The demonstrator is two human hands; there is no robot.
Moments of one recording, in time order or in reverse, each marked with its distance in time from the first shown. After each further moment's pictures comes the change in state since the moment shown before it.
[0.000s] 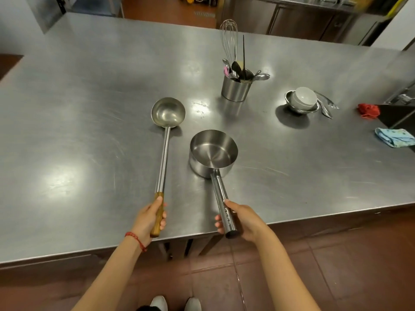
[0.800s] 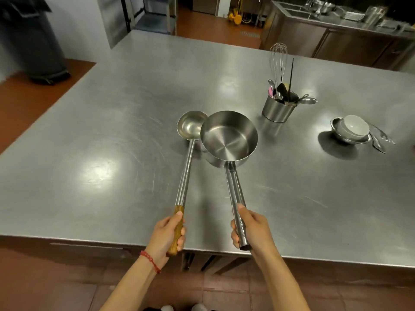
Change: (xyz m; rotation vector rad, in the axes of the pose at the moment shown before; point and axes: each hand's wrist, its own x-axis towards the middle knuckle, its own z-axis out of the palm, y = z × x) left_hand -0.048 0.015 -0.021 -0.137 0.033 0.052; right_hand -0.020 -0.010 0.075 -0.165 0.034 -0.396
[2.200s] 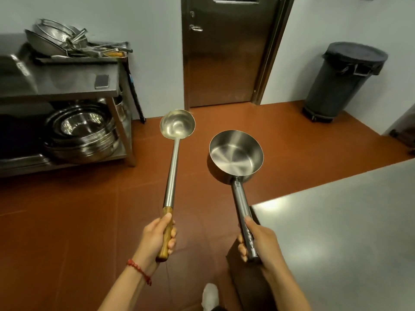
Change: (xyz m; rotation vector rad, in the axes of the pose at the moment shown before) left_hand -0.229 0.074 -0.490 -0.651 1.039 0.462; right_hand -0.126 0.064 0.575 -0.511 -1.085 0.158
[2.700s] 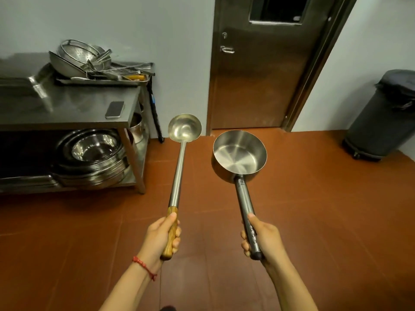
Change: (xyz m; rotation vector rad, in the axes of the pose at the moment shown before) left_hand 0.256 0.147 0.068 -0.048 0.117 0.065; right_hand 0.280 -0.176 0.080 -0.093 -0.083 -0.027
